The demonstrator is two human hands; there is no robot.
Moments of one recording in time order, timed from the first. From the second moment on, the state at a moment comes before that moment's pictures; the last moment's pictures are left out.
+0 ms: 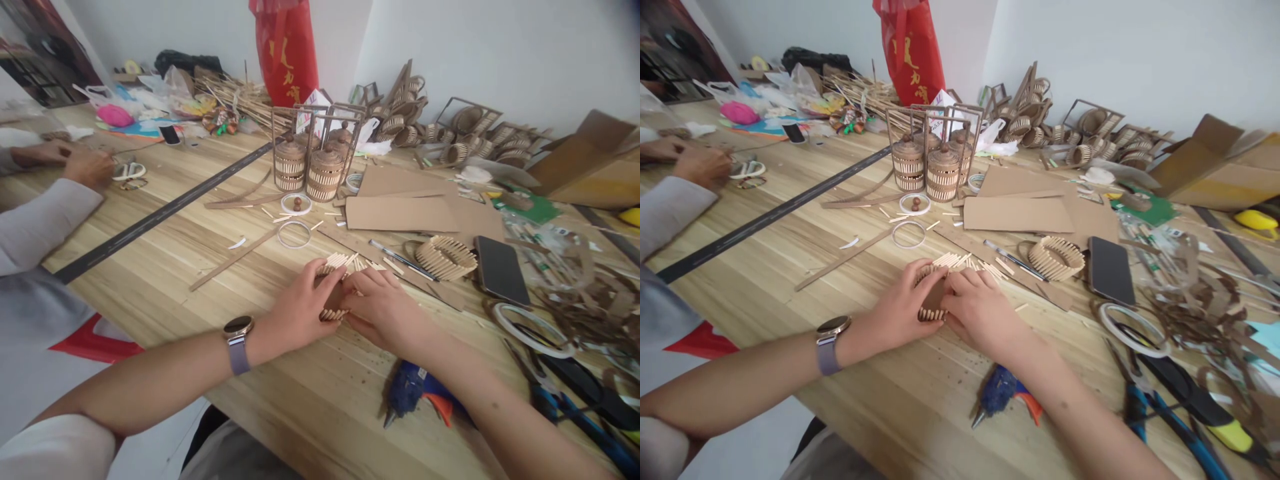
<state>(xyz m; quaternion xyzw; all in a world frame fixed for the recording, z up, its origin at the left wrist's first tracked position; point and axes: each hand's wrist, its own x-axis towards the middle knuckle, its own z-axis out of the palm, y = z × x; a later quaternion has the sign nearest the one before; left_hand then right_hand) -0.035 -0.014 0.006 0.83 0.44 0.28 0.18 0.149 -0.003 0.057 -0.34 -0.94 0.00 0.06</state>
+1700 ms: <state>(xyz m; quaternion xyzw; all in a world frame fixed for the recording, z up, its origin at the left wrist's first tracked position) -0.037 -0.012 0.006 0.84 0.43 0.29 0.18 0.146 -0.008 0.047 -0.30 -0.93 -0.17 0.07</state>
